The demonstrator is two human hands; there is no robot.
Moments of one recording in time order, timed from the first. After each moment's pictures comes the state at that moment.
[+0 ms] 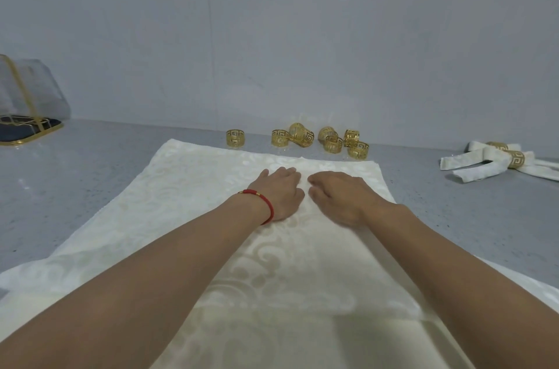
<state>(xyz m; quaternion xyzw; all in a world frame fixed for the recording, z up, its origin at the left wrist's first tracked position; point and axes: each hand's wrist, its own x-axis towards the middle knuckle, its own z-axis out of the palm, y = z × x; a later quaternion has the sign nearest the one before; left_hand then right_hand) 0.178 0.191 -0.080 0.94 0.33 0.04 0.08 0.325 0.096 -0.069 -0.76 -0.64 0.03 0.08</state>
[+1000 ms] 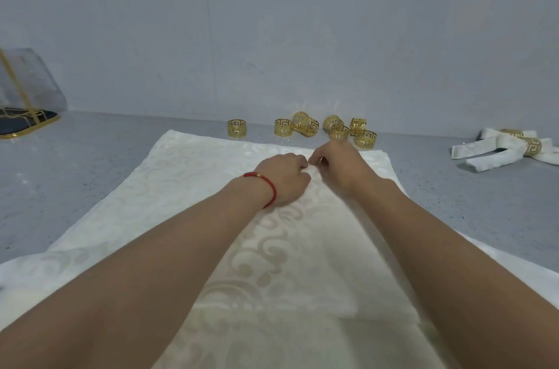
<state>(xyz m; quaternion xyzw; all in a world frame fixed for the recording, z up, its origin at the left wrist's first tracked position) 0.182 0.194 -0.065 0.92 0.36 0.08 0.14 0.347 0.154 -0.083 -0.74 -0.64 -0.04 0.23</state>
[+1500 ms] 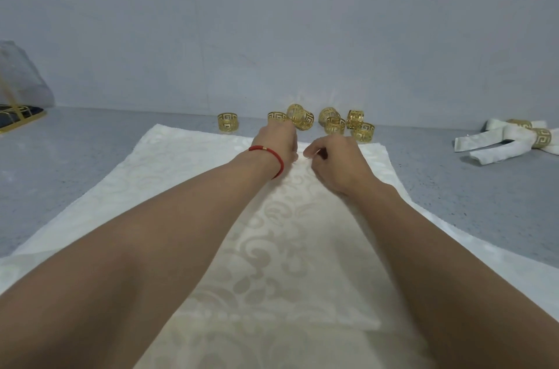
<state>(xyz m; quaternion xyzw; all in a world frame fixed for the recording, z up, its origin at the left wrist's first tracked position) 0.222 0.231 -0.056 0.88 0.42 0.18 0.09 0.343 0.140 -0.085 -0.74 -0.58 0.00 0.35</state>
